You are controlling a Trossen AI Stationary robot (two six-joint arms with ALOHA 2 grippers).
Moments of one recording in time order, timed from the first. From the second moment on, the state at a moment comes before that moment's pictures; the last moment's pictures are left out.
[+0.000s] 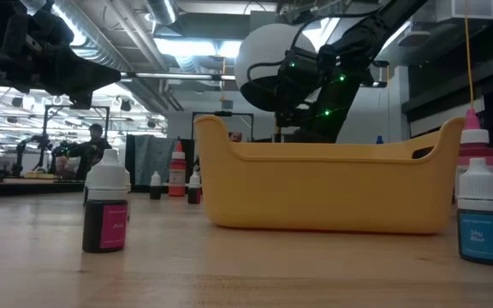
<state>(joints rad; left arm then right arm) 0.22 0.02 0.01 0.03 0.08 -0.12 -0.27 1.81 1.07 -0.38 0.16 0.02</state>
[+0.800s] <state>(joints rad) 0.22 0.02 0.01 0.03 0.08 -0.12 -0.27 1.81 1.07 -0.36 0.16 0.02</state>
